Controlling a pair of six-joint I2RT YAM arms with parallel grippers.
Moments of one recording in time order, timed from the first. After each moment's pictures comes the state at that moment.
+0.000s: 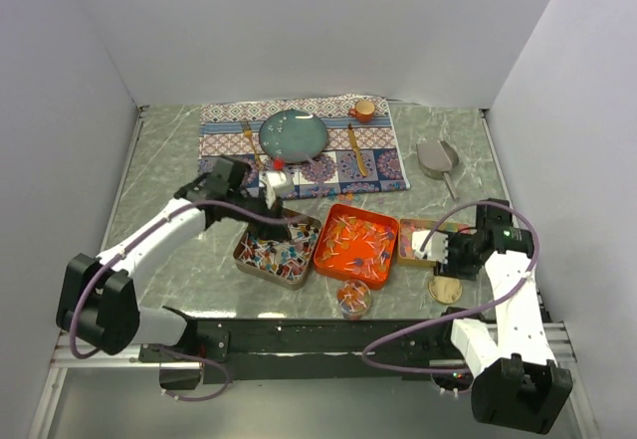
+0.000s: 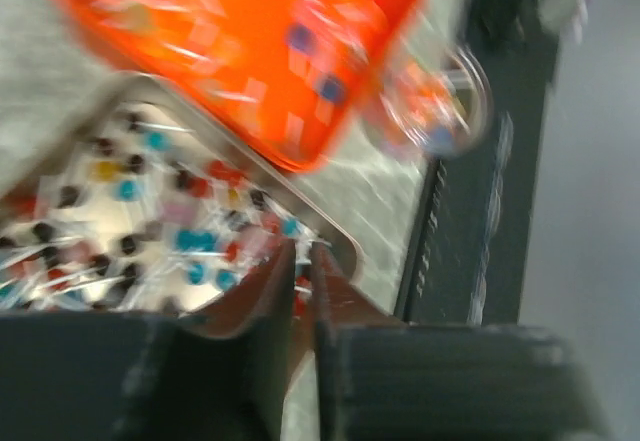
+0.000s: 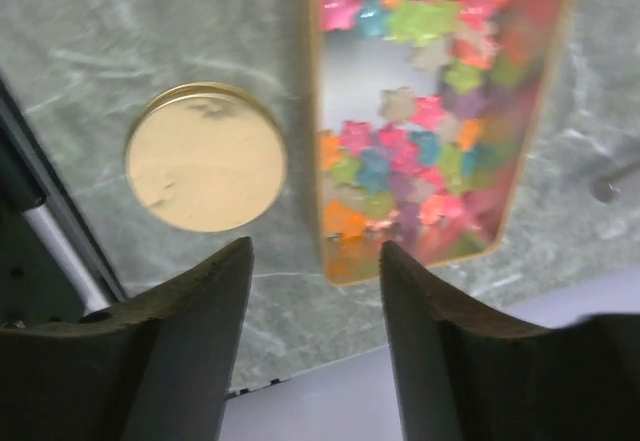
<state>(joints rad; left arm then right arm) -0.42 1.34 0.96 -0.52 0.87 0.32 -0.20 0.88 0.75 -1.17 -0.33 -1.63</state>
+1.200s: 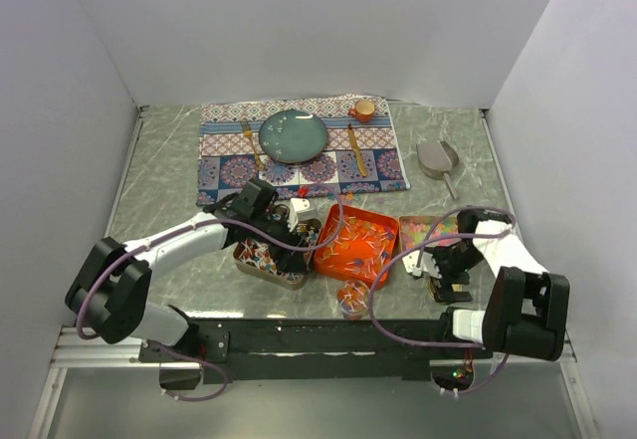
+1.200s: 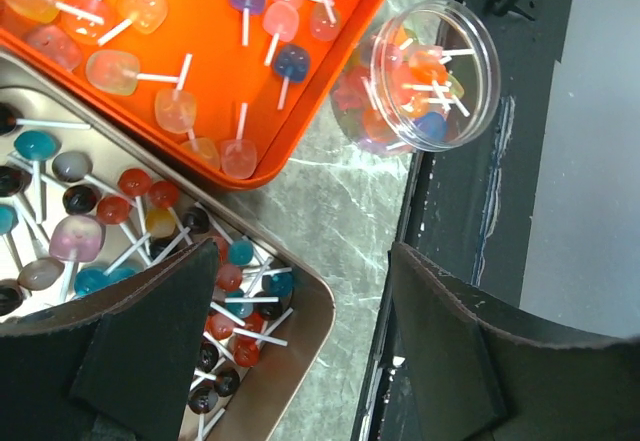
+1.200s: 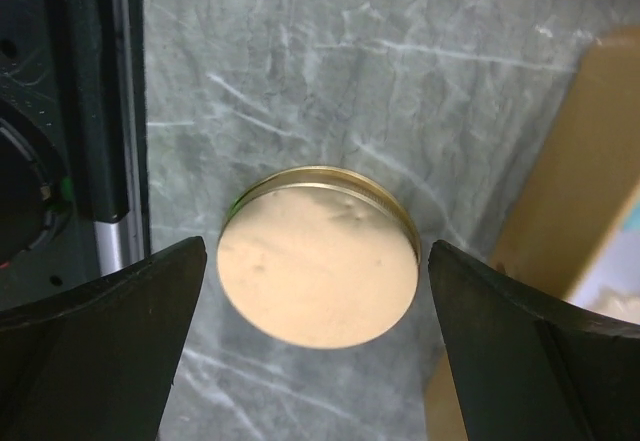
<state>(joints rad) -0.63 1.41 0.82 -0.32 0.80 0.20 -0.18 1.26 0.64 -1.16 -0.35 -1.94</state>
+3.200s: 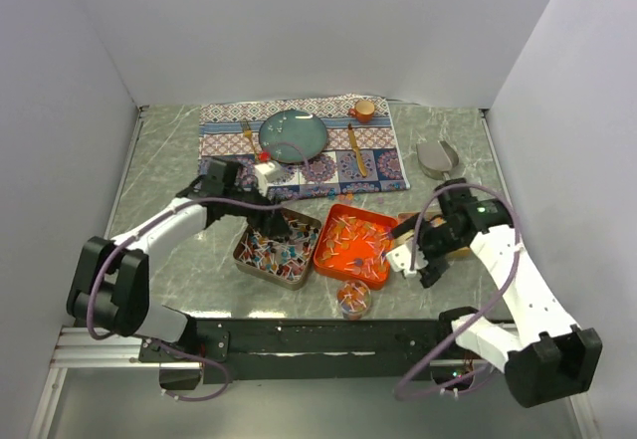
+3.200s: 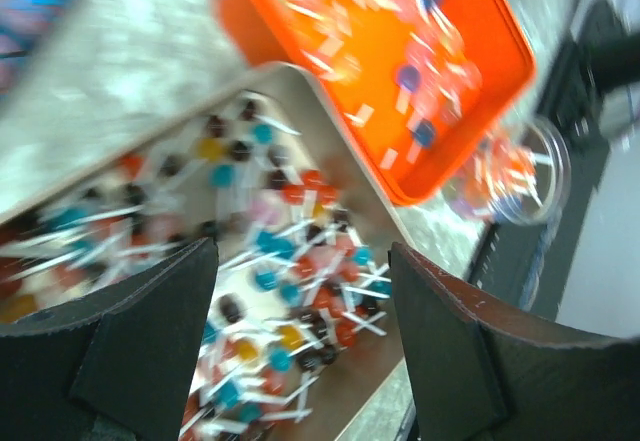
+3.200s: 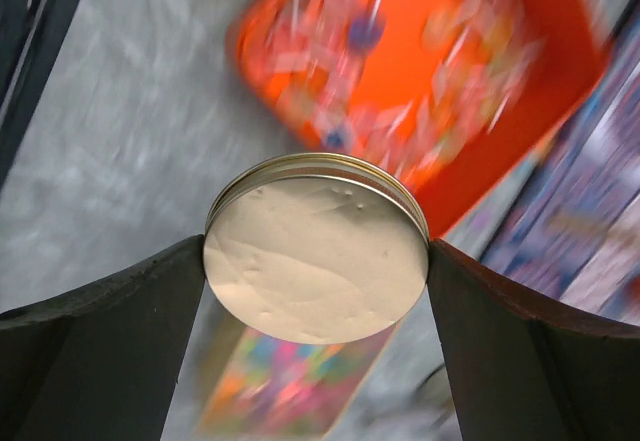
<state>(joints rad) -0.36 1.43 0.86 -0.27 0.81 0.11 0.17 1.03 0.94 -1.30 -0.55 -1.95</state>
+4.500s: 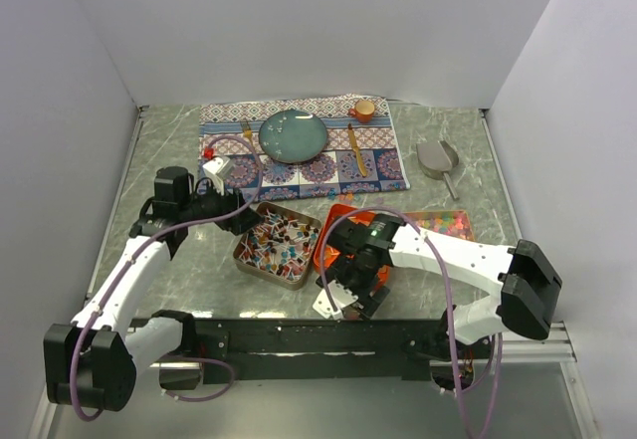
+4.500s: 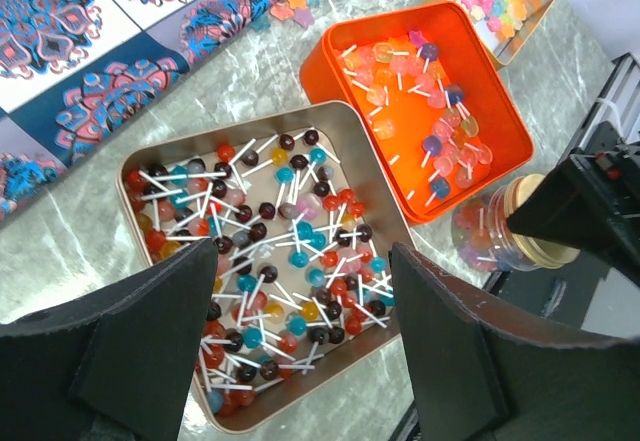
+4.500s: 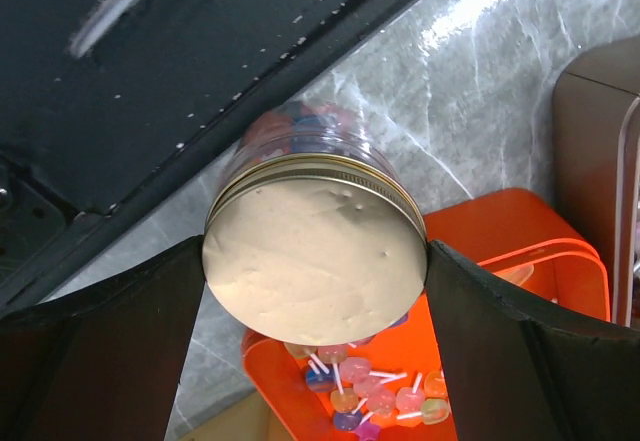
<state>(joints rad) -0.13 1.03 0.70 -0.22 0.79 -0.03 1.02 1.40 1.02 -1.09 -0.40 -1.43</state>
